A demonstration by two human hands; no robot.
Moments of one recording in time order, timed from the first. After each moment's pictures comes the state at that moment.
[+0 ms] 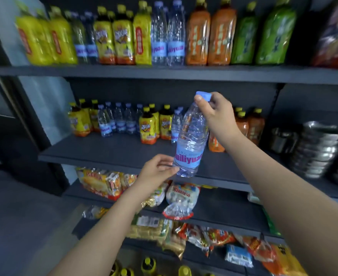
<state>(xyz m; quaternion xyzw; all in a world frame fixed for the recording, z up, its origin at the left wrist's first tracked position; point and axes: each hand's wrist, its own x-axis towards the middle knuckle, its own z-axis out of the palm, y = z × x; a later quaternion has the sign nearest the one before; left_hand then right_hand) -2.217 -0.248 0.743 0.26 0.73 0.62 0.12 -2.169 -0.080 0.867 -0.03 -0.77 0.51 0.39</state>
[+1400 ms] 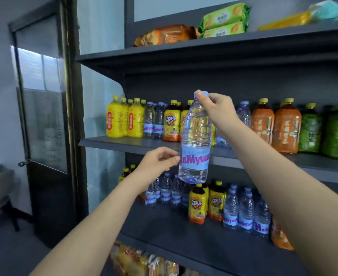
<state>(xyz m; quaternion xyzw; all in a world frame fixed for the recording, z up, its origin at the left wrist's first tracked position) -2.380 -0.412 0.948 0.32 0.72 0.61 -0.04 -2.338 -0.245 1.063 0.08 -0.76 0.50 0.41</state>
